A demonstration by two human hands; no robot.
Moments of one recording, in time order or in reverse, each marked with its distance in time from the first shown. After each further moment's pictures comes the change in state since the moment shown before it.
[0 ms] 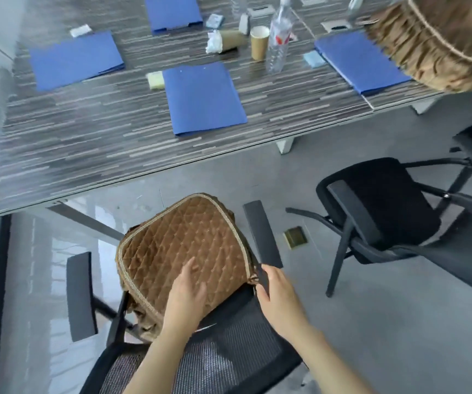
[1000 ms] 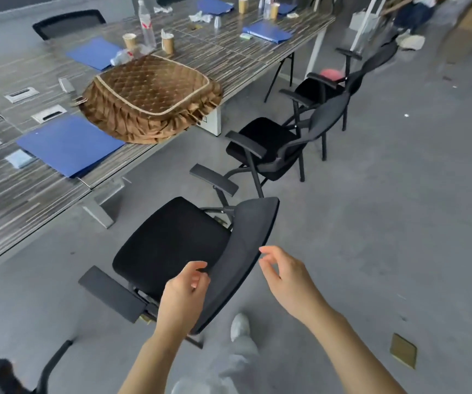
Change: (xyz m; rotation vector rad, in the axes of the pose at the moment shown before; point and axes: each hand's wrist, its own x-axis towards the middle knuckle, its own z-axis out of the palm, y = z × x) left_hand -0.122 0.491 0.404 0.101 -0.375 0.515; right_hand -0.138 0.412 -0.461 0.276 0.549 0.249
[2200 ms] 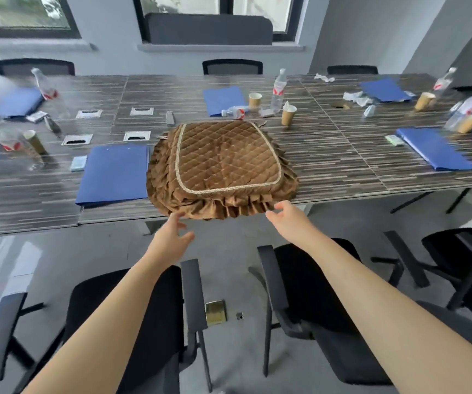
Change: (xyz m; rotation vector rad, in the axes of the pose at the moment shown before) left_hand 0.464 0.245 0.006 -0.136 0.575 -0.380; right_hand 0.669 -0.088 -0.205 -0.196 -0.503 -0.340
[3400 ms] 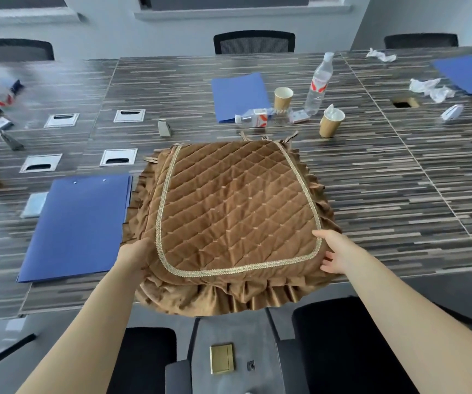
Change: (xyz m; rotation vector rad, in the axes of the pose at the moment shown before) left_hand 0.332 -0.009 -0.012 -0.580 0.262 -0.831; right_hand 0.361 0.029 -0.032 0.776 -0.063 0.772
